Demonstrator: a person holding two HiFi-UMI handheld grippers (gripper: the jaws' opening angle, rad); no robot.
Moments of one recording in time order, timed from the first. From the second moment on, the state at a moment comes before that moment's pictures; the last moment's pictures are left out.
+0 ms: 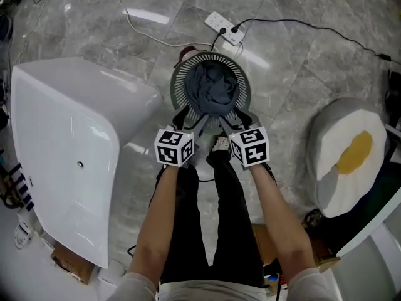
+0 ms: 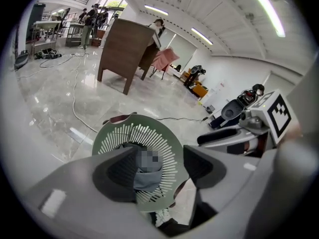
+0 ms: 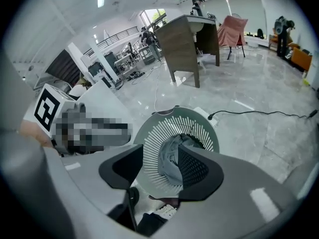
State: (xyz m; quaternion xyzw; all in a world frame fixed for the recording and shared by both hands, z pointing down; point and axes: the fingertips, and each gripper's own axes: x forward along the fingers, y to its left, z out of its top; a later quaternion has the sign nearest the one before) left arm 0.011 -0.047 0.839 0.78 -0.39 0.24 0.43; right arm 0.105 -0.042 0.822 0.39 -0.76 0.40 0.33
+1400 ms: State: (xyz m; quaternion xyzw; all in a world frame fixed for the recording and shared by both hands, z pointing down) left arm -0.068 0.114 0.458 0.89 -0.30 0.22 0.27; right arm 0.026 0.142 0.463 0.53 -0.75 0.37 0.16
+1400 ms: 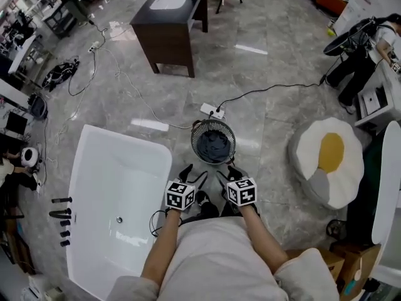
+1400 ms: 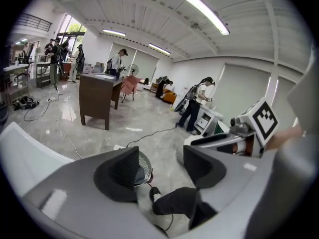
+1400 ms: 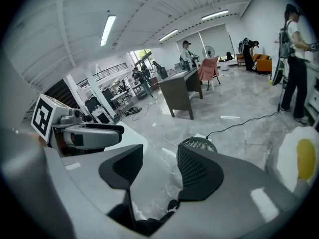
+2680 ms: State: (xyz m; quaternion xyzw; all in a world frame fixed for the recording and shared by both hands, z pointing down) left arm -0.100 0.105 0.423 0.88 -0.38 0.16 0.25; right arm 0.013 0.146 0.451 0.53 -0.77 0.33 0.13
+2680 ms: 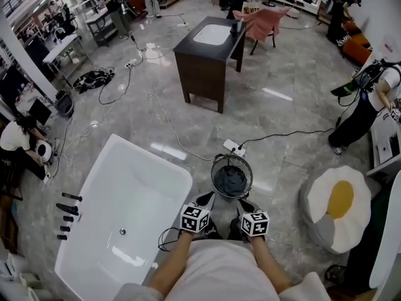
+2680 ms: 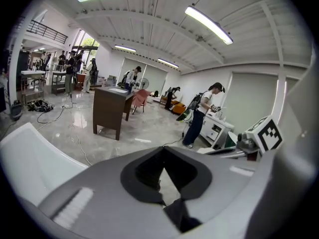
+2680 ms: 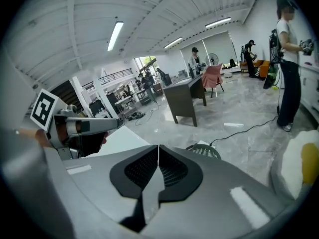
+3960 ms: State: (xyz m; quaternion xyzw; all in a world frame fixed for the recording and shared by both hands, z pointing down) left arm -0.112 0.119 0.452 0.86 -0.37 0.22 0.27; right arm 0.011 0.156 0.470 0.53 -0.77 0.31 0.18
